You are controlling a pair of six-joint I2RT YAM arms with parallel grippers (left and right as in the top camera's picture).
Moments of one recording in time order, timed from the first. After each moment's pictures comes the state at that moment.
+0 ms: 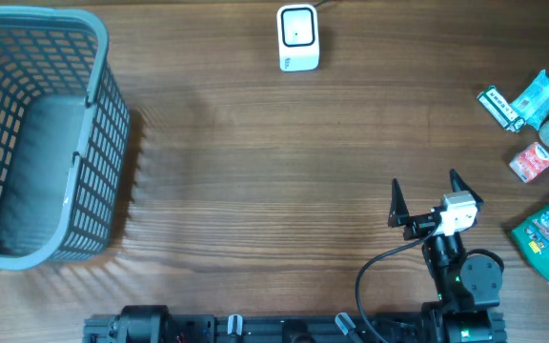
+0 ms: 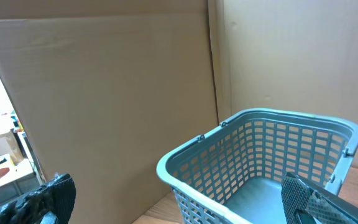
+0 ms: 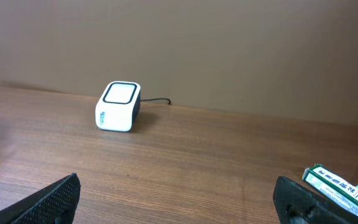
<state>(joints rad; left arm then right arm) -0.01 0.14 1.44 -1.15 -0.74 0.23 0.07 0.01 0.01 0.00 -0.08 -0.06</state>
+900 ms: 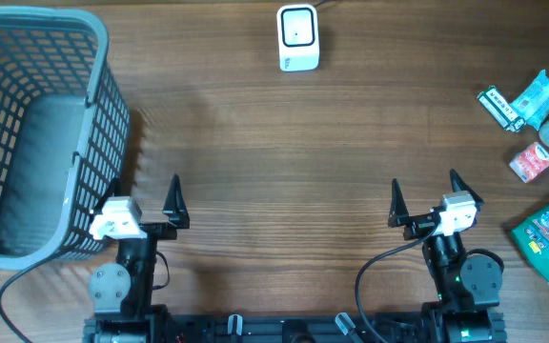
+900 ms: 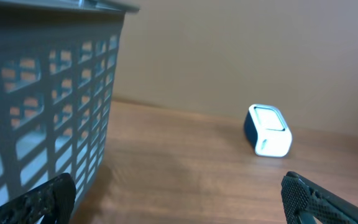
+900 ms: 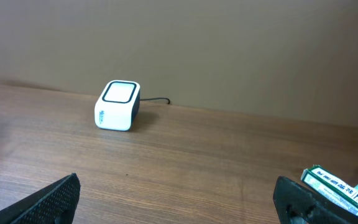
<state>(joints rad) 0.02 0.01 0.07 -0.06 0.03 -0.18 0.07 0.02 0.01 0.00 -0.08 -0.07</state>
